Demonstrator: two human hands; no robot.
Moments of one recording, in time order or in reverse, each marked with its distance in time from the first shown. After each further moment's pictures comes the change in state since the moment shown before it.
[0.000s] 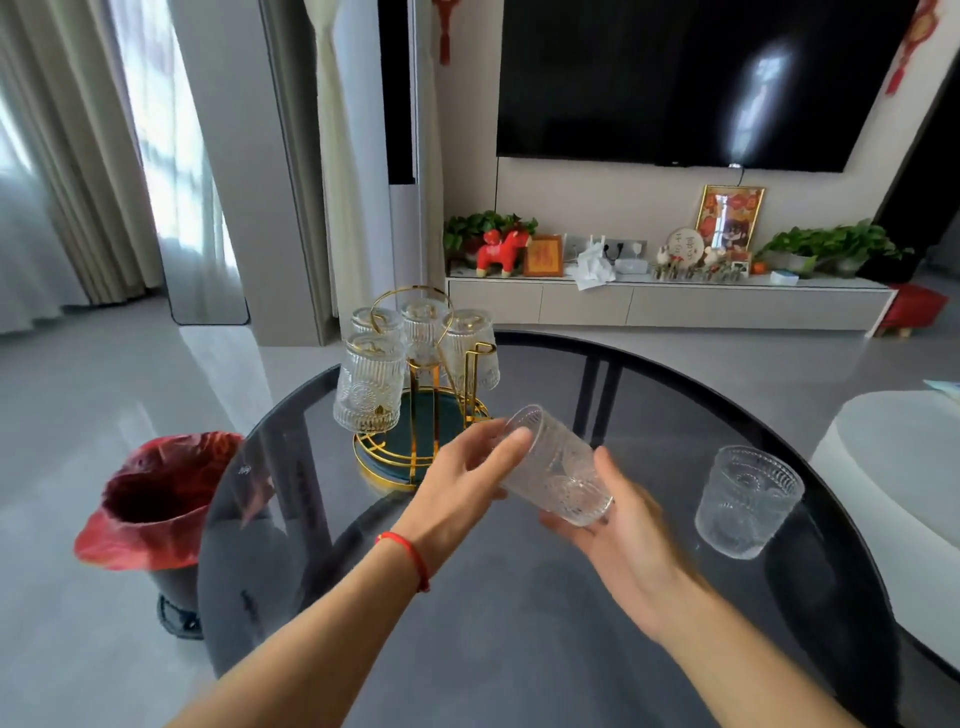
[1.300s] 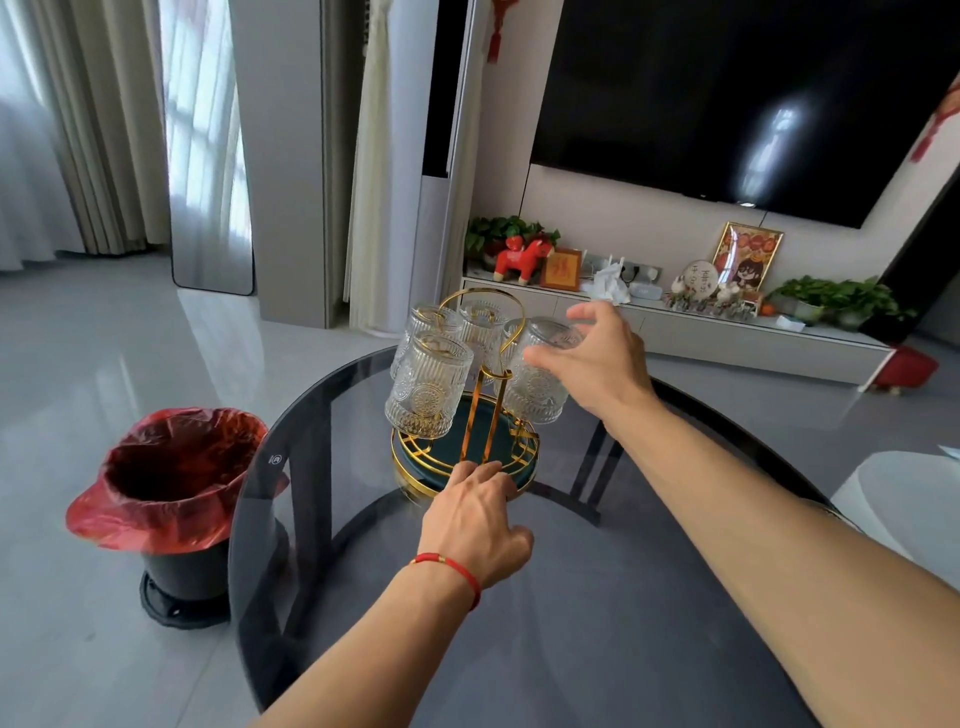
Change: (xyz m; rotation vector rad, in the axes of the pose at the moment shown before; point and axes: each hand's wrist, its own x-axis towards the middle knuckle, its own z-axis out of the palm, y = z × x) left_hand 0.019 -0.054 -0.038 0.929 0.054 0.108; right_hand 0.119 -0.071 0.128 -1.063 0.224 -0.569
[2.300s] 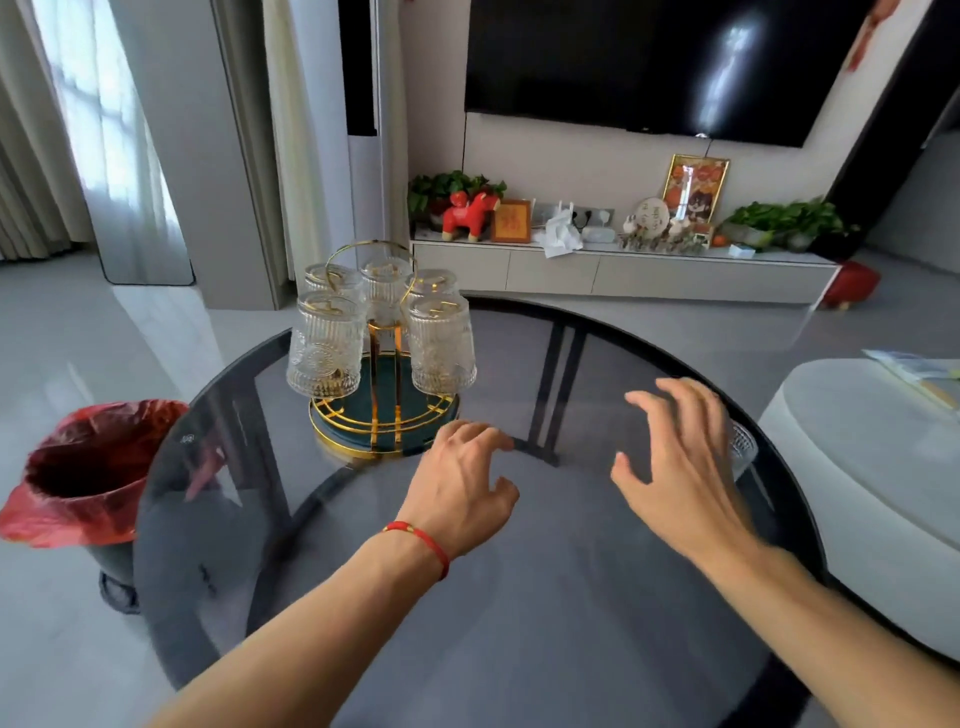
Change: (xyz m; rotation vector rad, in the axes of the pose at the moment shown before) left_hand -0.010 0.073 0.024 -0.066 0.029 0.147; right_hand -0.132 0.169 -0.115 -0.575 0.150 -0.226
